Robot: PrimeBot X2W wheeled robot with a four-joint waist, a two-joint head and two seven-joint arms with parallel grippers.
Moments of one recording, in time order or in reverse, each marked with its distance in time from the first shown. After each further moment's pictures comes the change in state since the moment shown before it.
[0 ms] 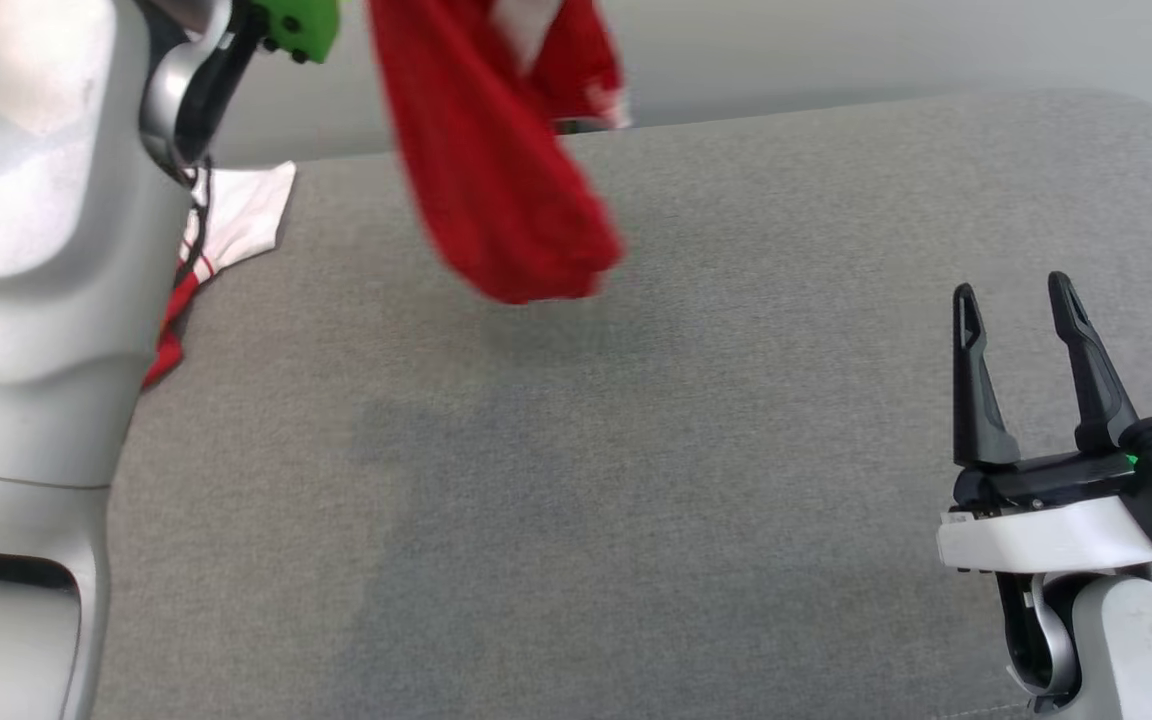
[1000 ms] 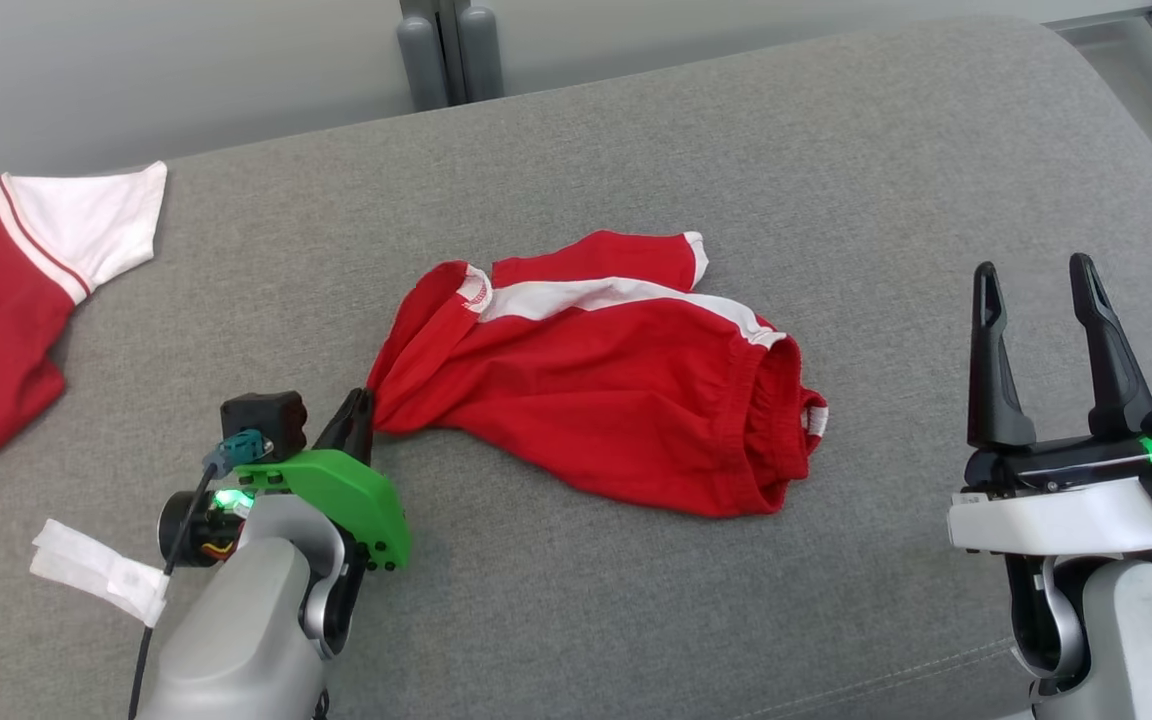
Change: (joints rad) left arm 0.681 -0.100 0.009 0.272 -0.149 0.120 -0.370; right arm -0.023 0.000 -0.021 -0.002 0.031 0.000 0.000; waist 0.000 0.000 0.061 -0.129
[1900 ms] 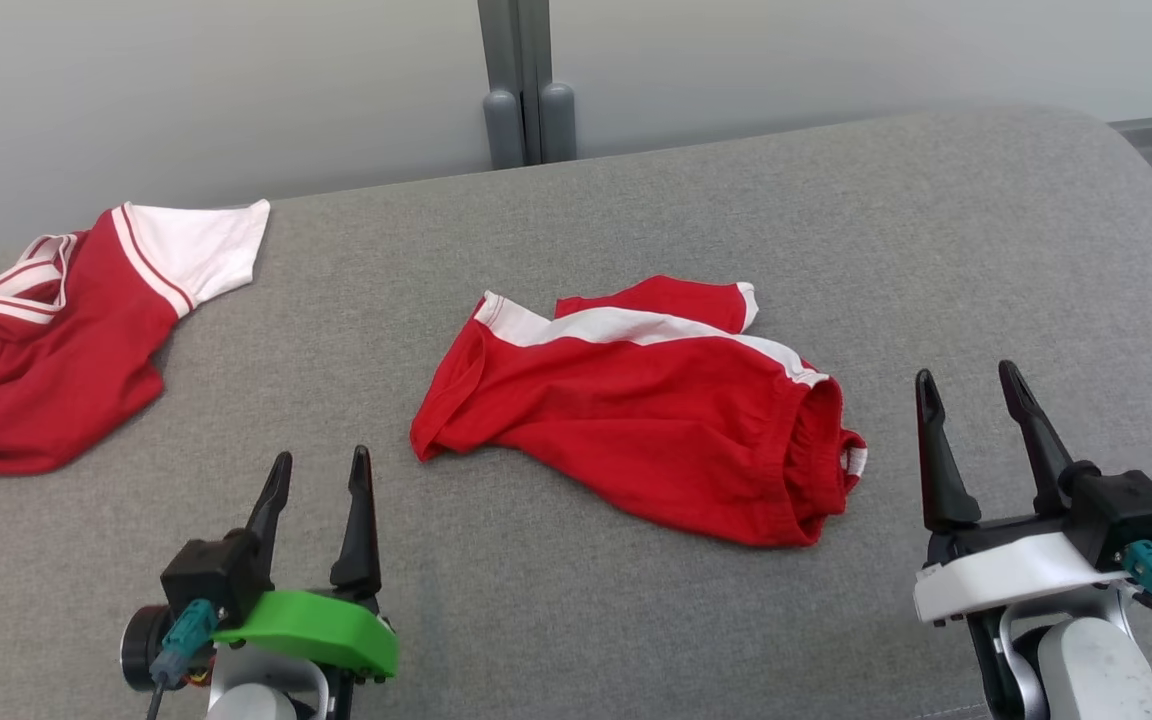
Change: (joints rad) left arm 0.411 -0.012 0.227 -0.530 0.212 0.056 -0.101; right arm 0.048 0.000 0.021 0.195 -0.034 0.000 0.000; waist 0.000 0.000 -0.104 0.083
